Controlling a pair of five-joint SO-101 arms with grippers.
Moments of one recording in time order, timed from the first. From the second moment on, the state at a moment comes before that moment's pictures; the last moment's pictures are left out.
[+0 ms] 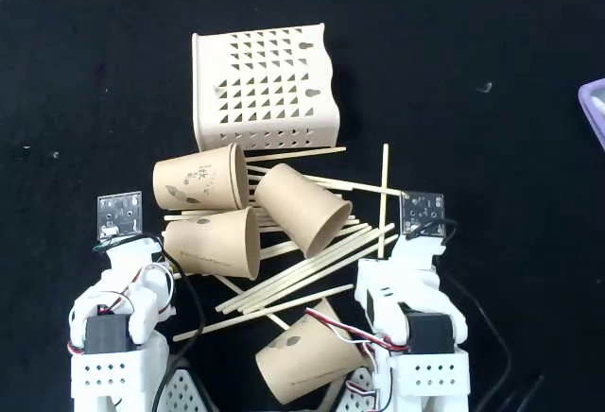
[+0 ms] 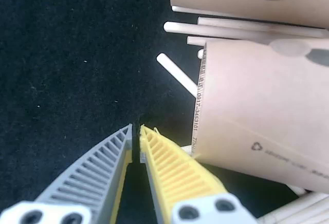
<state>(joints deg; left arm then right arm) -9.8 -104.5 96.1 72.8 1.8 -0.9 -103.2 96.6 74.4 -8.3</state>
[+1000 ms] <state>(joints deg) -8.9 -104.5 96.1 72.8 1.4 -0.9 -103.2 96.6 72.7 -8.3</state>
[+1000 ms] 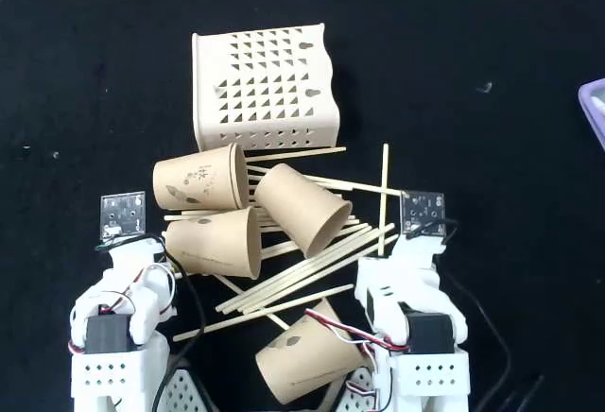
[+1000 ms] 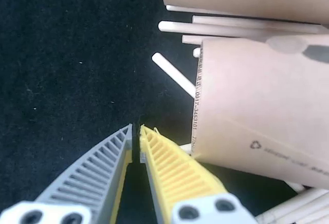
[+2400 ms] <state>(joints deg) -15.1 -66.9 44.5 59.1 -6.8 -0.9 -103.2 50.9 60.2 5.1</state>
